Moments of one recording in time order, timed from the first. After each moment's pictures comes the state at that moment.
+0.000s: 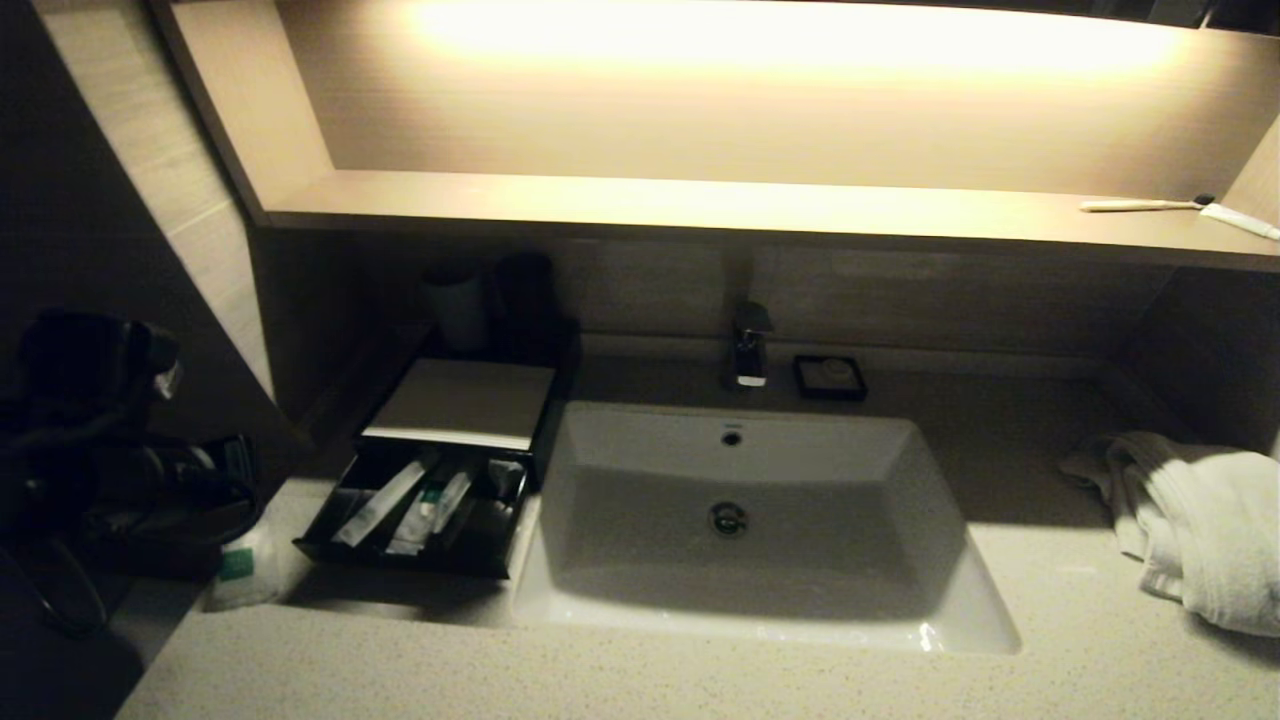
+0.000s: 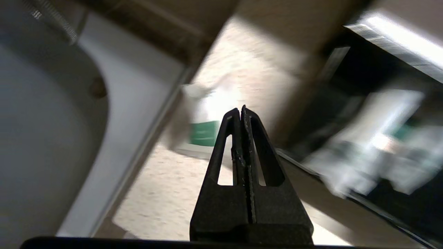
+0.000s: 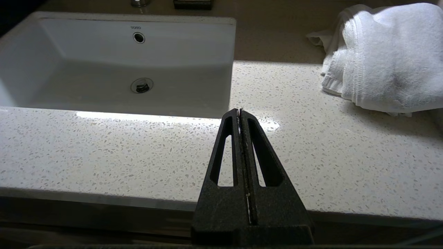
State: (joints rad) left arm 0.09 1.59 -0.82 -0.06 0.21 -0.23; right arm 0.00 0.00 0.00 0.00 0.00 0.00
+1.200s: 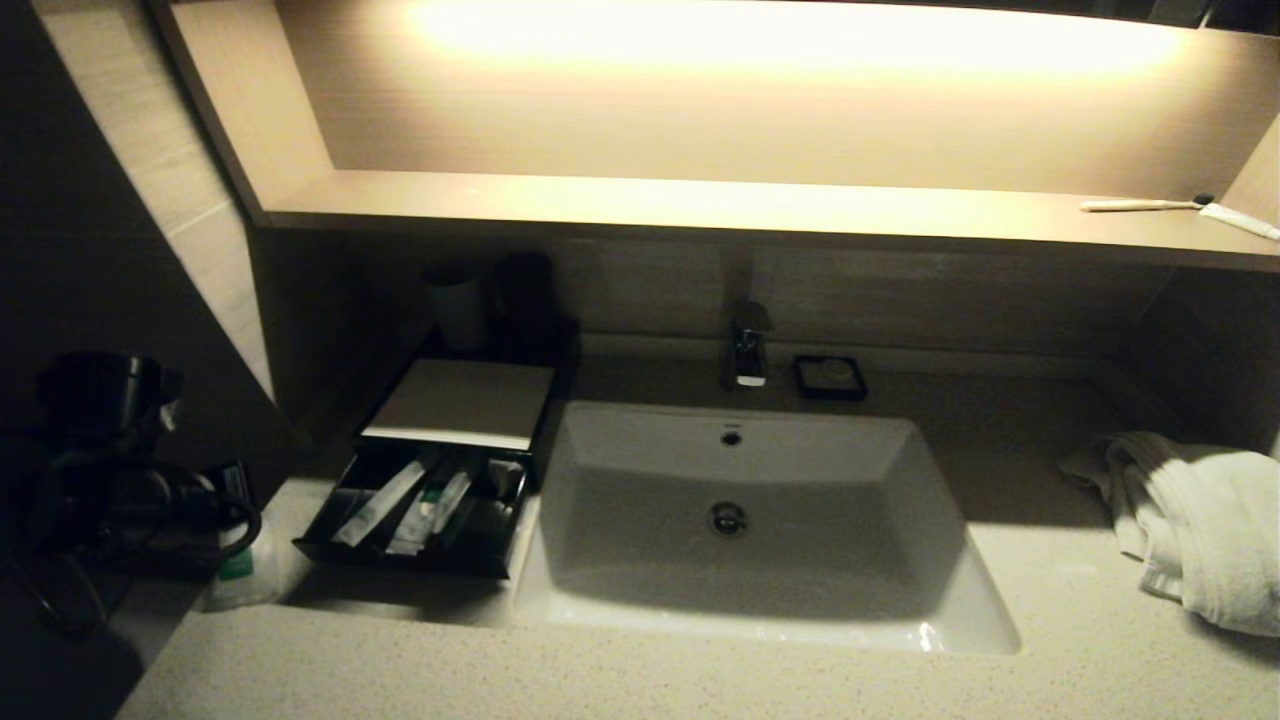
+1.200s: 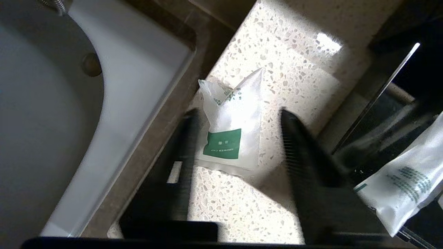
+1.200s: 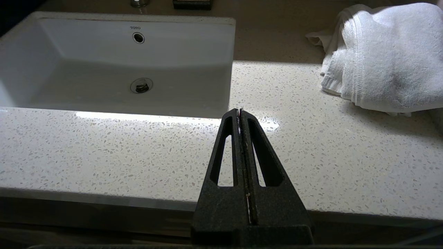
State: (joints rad) left arm 0.18 1.71 -0.80 -0.14 0.14 -0.24; right arm 0.00 0.00 0.00 0.00 0.00 0.00
